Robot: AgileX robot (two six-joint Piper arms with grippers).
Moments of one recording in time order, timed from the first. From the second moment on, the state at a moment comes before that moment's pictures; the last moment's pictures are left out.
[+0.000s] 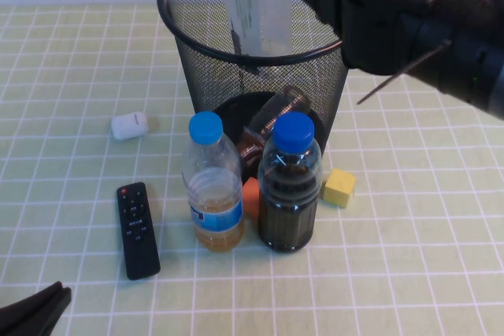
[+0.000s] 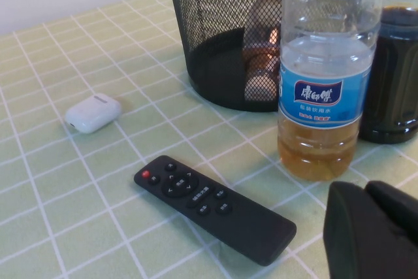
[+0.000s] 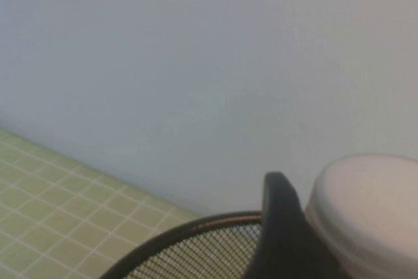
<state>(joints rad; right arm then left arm) 0.73 1.73 -1.69 1.44 -0.34 -1.54 -0.54 0.23 -0.06 -0.03 0.15 0.08</state>
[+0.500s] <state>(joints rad) 0.73 1.72 -1.69 1.71 -0.45 -1.77 -0.54 0.23 -0.06 -0.03 0.15 0.08</state>
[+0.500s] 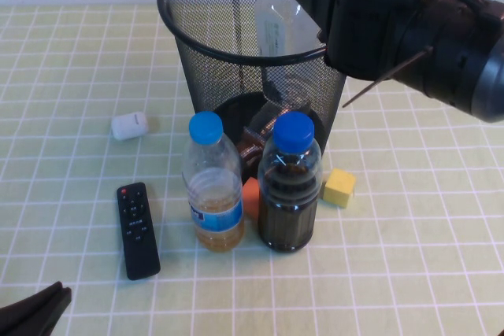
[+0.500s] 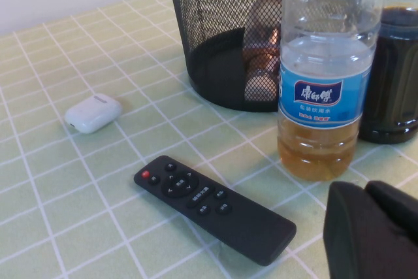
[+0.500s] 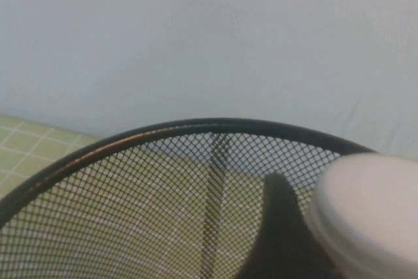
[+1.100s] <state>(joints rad) 1.09 1.54 -1.68 1.71 -0.90 -2.11 -0.54 0.23 -0.06 -0.03 0.15 0.08</state>
